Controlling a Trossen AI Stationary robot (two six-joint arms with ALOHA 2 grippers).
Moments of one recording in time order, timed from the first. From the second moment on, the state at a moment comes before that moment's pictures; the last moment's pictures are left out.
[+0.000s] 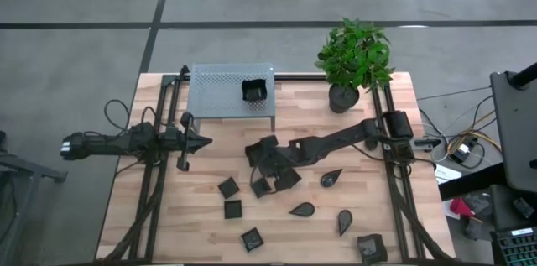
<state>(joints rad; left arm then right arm) 0.00 0.12 0.01 0.19 0.00 0.00 0.13 2.00 1.33 -0.23 0.11 -0.30</state>
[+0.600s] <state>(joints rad) 0.00 0.12 0.01 0.18 0.00 0.00 0.09 2.01 1.32 -0.23 0.10 -0.31</state>
